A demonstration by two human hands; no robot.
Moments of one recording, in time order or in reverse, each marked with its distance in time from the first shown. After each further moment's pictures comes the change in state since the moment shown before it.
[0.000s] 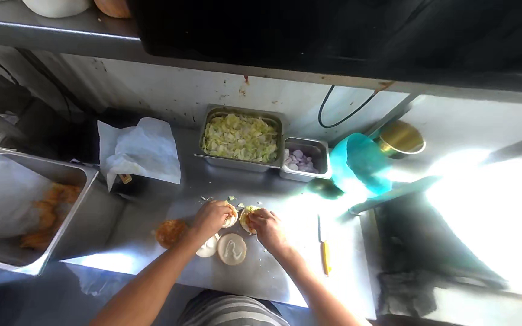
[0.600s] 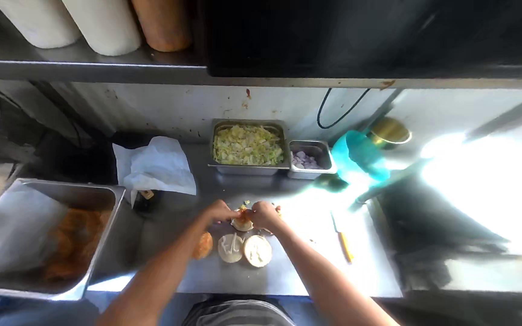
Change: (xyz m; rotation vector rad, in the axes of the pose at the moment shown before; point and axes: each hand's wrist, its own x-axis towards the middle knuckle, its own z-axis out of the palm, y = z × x) left_hand 0.028 -0.063 -0.043 -0.572 -0.515 -0.492; right_hand 0.081 -0.082 -0.006 0.182 -0.384 0.446
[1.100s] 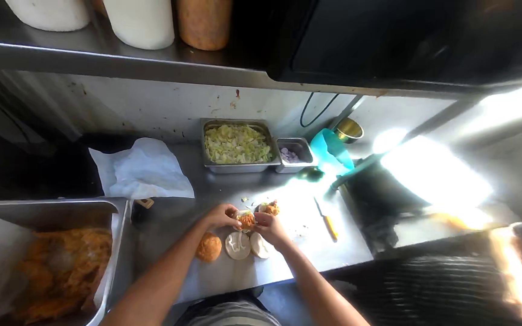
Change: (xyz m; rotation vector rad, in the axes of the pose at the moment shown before) left_hand 0.013 -0.043 -0.014 -0.063 -0.220 0.485; right_hand -0.057 0.005 0.073 0.589 0.345 0.050
